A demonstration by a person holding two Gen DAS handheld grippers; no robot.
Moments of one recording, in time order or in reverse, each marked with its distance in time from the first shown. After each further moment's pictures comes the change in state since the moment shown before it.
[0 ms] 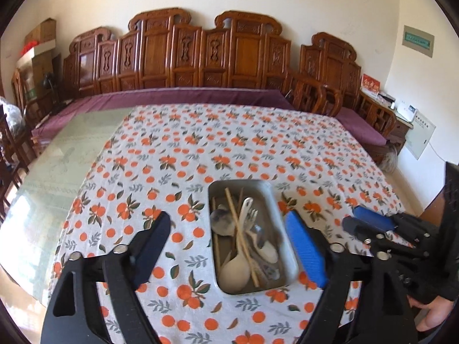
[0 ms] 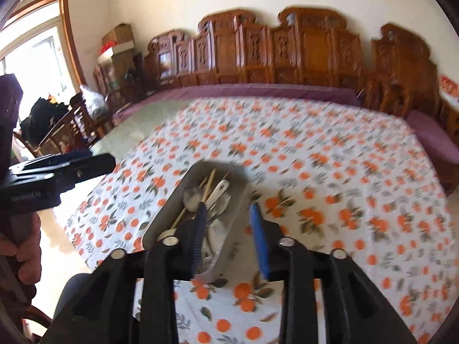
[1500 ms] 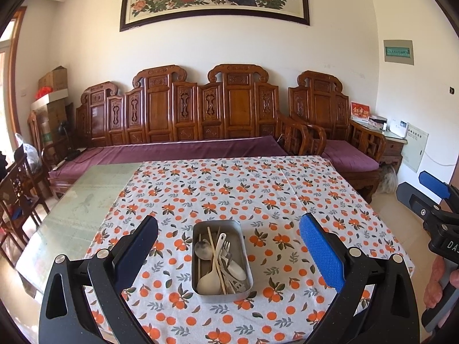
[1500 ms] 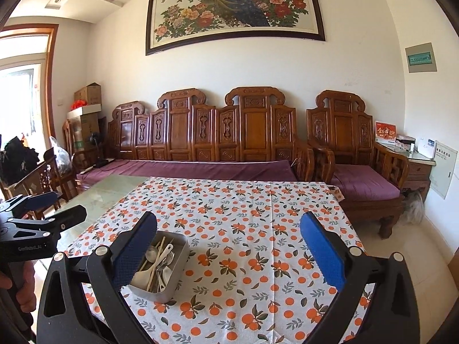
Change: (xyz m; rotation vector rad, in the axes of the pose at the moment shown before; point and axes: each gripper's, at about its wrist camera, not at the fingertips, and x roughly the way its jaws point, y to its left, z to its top) left arm -0.115 -0.086 -0.002 0.064 -0.232 0.071; right arm -0.192 -0.030 0.005 0.018 -0.354 -0.250
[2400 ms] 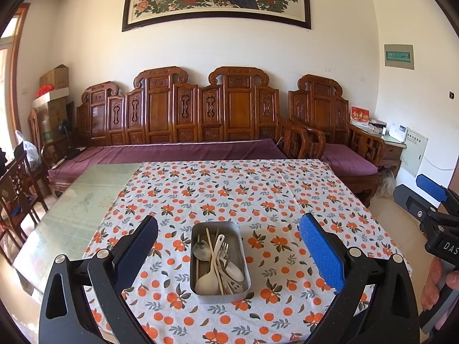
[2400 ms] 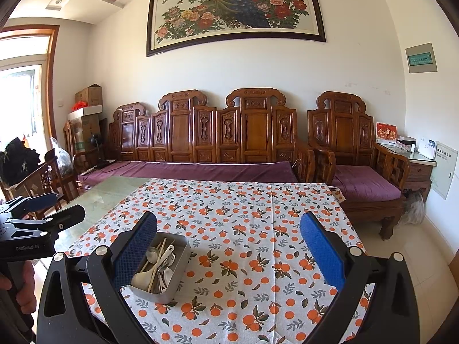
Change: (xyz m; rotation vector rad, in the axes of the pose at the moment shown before) left arm -0.005 0.000 0.004 -0.011 -0.010 -0.004; right arm -0.001 0.003 0.003 0.003 -0.003 0.005
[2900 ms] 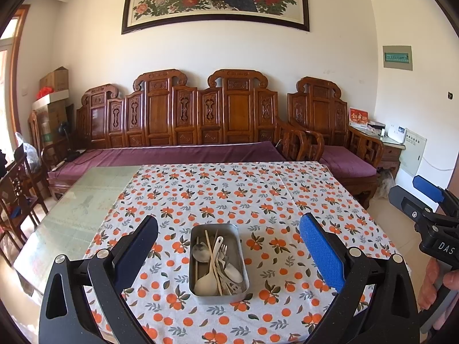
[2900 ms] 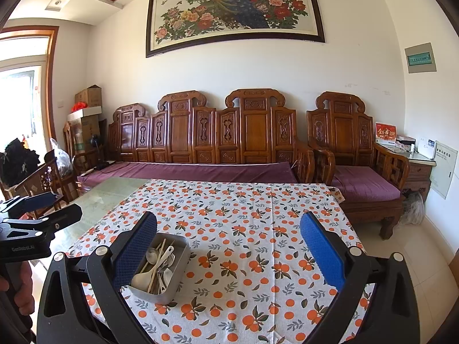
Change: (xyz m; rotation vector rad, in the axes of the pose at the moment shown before) left arm -0.007 -0.002 0.000 -0.001 -0.012 0.000; right arm -0.001 0.000 0.002 -0.001 -0.007 -0.004
